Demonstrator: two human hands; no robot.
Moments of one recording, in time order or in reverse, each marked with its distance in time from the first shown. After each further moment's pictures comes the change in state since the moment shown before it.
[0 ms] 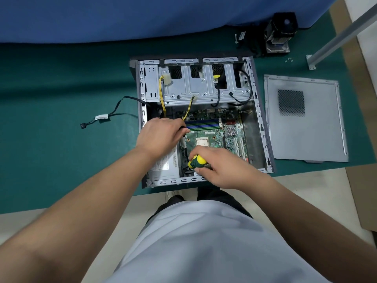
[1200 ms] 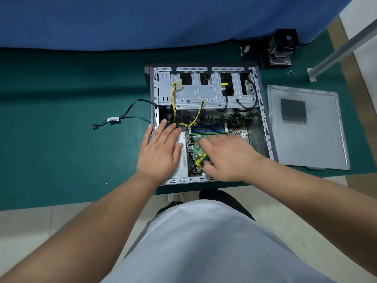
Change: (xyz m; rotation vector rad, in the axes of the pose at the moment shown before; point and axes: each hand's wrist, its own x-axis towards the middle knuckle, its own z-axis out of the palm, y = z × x) left_hand -0.070 0.003 0.020 0.048 0.200 -0.178; right_hand 0.015 -0.023 -0.020 -0.761 0.106 -0.116
